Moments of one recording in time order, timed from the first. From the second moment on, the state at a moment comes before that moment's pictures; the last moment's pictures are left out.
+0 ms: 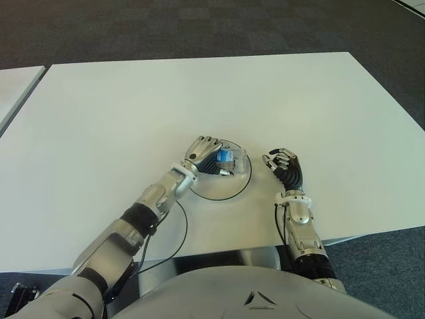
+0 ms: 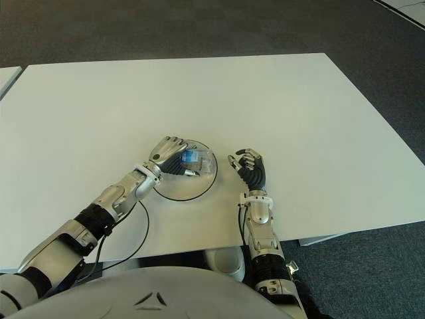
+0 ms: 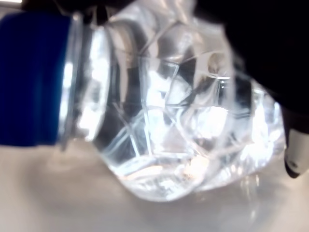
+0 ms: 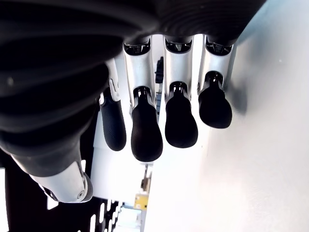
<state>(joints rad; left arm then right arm) -0.32 0.29 -0.58 0.50 0.92 -0.26 0.35 0.06 -0.04 -0.02 0.33 -0.13 -0.30 -0.15</state>
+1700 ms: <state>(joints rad) -0.33 0.34 -0.63 0.49 0.93 -0.29 0.31 0.06 -0.04 -0.02 0.34 -0.14 -0.31 -0.16</state>
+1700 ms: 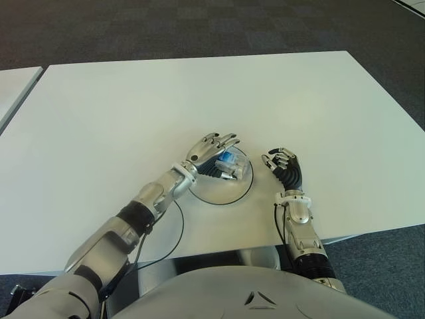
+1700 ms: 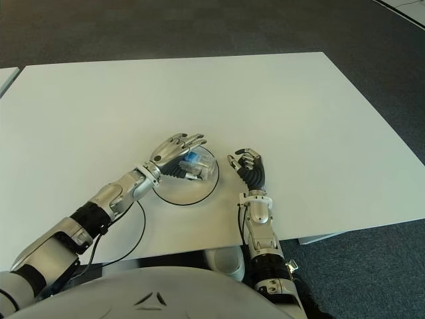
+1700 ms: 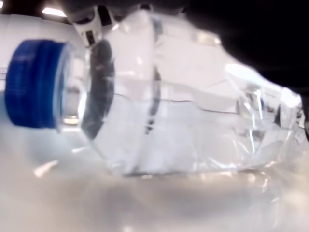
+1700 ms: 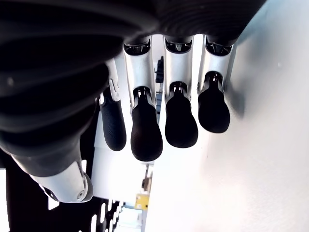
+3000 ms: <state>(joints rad) -0.18 0.34 -0.46 0.46 0.62 -0.56 0.40 0.06 -0.04 -0.02 0.33 -0.14 -0.31 -0.15</state>
